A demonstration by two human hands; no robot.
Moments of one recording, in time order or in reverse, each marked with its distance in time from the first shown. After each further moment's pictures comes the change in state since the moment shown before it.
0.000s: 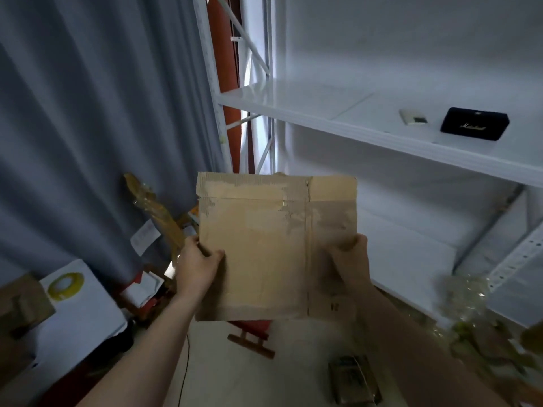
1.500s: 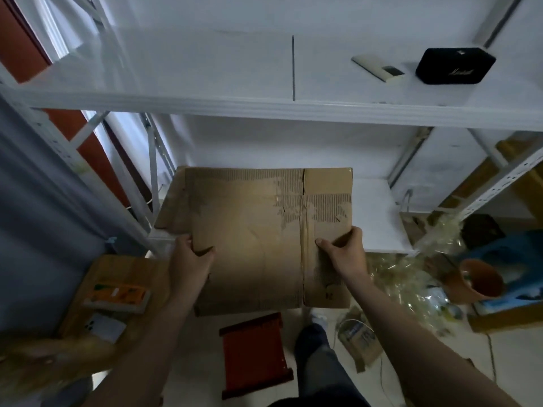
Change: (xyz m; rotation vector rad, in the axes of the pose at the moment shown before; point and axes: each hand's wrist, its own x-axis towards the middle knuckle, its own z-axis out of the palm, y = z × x) left_hand 0.471 0.024 0.205 -0.029 -0.601 0.206; right_hand 0.256 -0.009 0.199 0.039 0.475 0.399
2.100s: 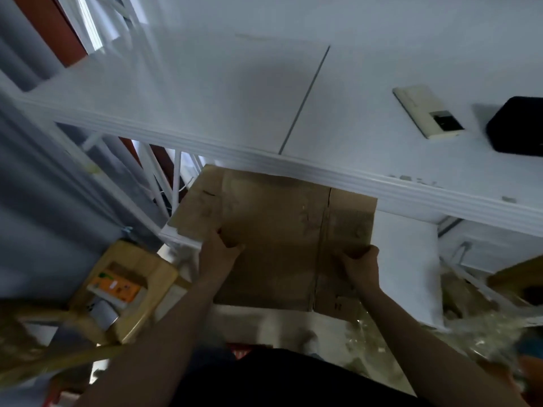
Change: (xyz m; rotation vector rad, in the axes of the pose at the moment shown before) left_hand 0.122 0.123 0.173 0.112 0.083 -0.166; right_hand 0.269 -0.008 -0.033 -0.082 -0.176 0.062
